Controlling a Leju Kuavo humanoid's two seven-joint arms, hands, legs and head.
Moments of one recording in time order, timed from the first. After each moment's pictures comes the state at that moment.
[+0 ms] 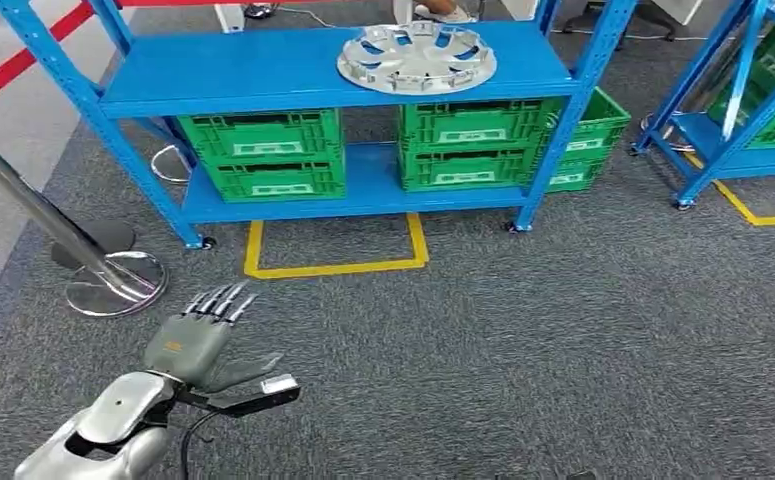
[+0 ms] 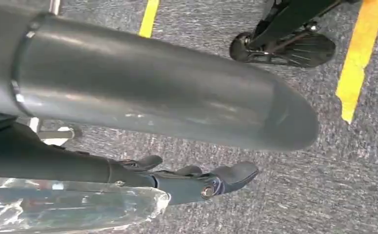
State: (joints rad) left arm -0.13 0.19 -0.50 -1.38 -1.18 0.24 0.06; right arm -0.09 -0.06 1.56 0.00 -1.26 -0.22 -0.31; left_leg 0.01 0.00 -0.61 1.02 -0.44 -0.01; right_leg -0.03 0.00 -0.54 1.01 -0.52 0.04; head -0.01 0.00
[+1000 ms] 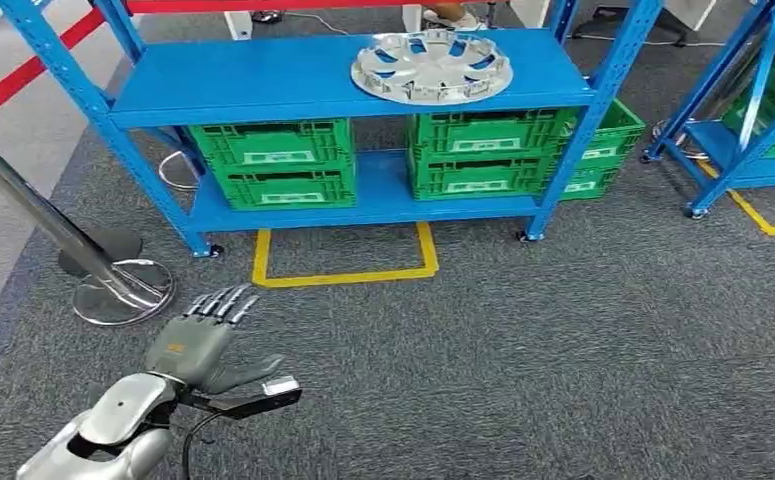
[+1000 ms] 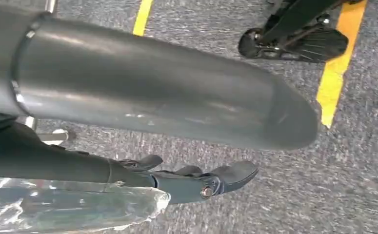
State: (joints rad) left arm -0.13 0.19 -0.50 -1.38 -1.18 0.24 0.06; right arm -0.08 -0.06 1.56 0.00 -1.26 -0.22 -0.30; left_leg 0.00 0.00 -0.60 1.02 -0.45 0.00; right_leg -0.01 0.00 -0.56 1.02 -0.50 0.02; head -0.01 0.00
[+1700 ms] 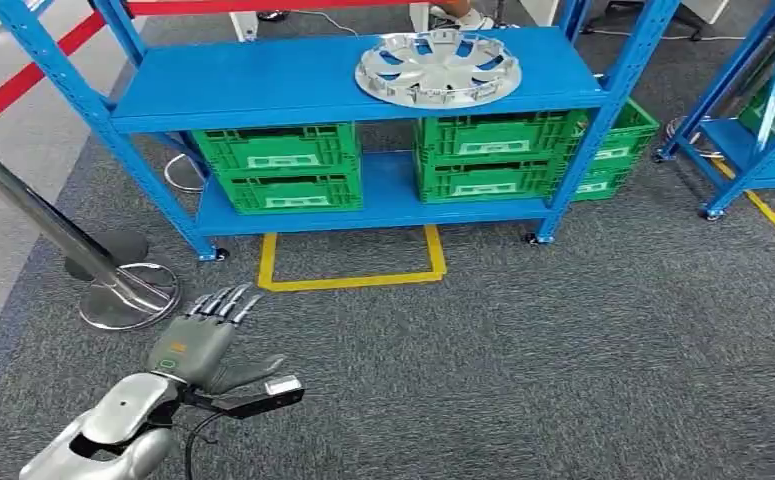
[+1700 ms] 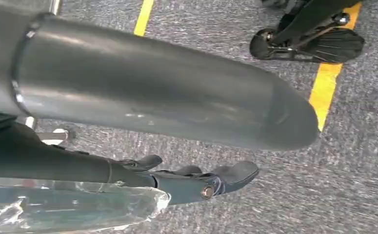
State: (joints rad) left arm -0.12 0.18 -0.50 -1.38 -1.18 0.24 0.06; right arm -0.08 -0.06 1.56 0.00 -1.26 -0.22 -0.29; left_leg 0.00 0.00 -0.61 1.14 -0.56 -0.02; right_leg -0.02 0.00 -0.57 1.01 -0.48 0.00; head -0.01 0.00
